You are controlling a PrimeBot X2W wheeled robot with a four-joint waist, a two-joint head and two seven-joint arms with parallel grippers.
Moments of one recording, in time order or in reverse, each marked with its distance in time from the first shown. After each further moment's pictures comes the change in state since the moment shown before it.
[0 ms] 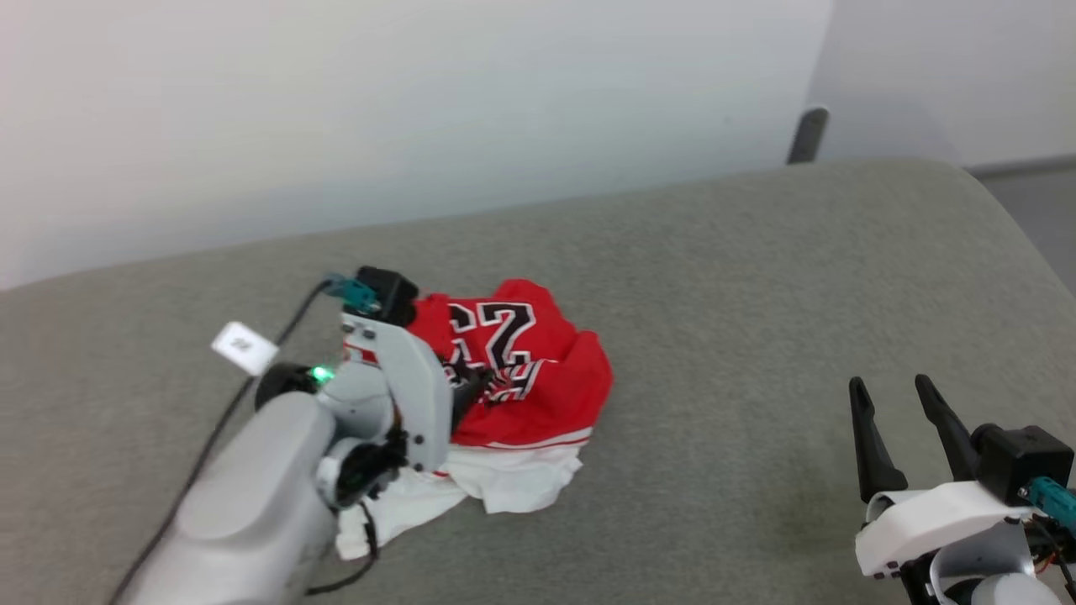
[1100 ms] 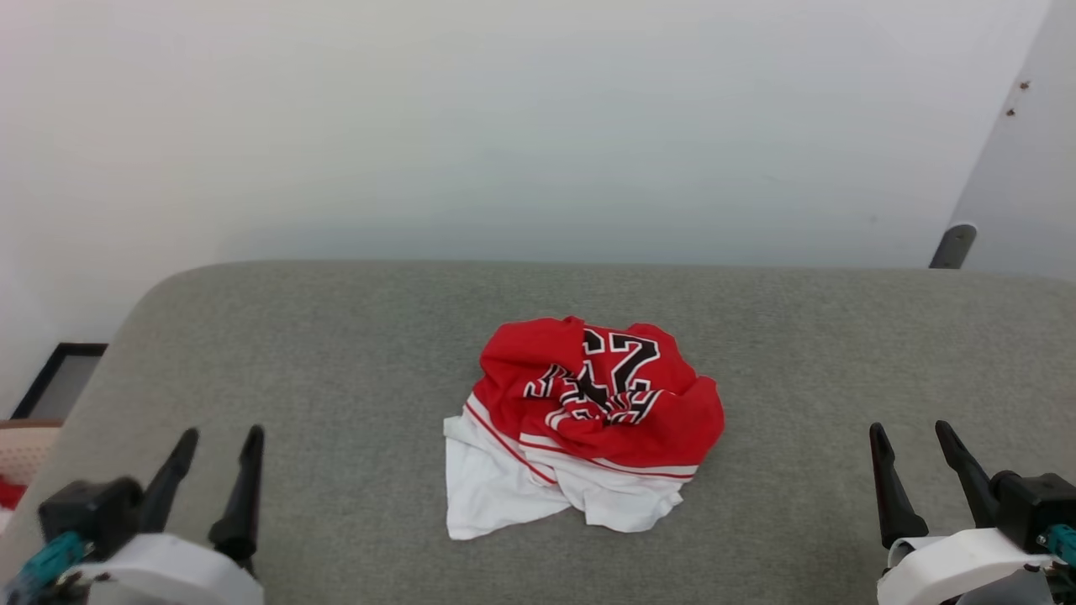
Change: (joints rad) left arm 0.644 0.277 0.331 -0.534 0.046 0.230 -0.625; right arm 0.095 -0.034 -0.009 -0.018 0.008 0.000 -0.020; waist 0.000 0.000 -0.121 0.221
